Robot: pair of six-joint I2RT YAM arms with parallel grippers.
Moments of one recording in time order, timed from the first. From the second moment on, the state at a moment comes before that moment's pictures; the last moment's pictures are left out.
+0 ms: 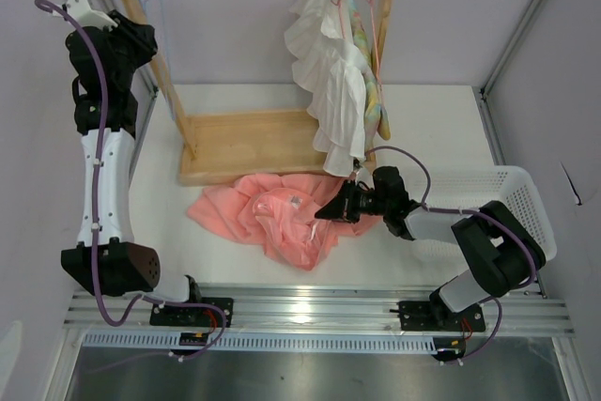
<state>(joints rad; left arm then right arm) 0.15 1.44 1.71 -0.21 0.06 -0.45 0.55 1.53 0.55 0.55 -0.70 0.96</state>
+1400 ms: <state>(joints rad) 0.10 1.44 1.72 -0.07 0.31 -0.29 0.57 1.53 0.59 0.53 -0.71 0.97</state>
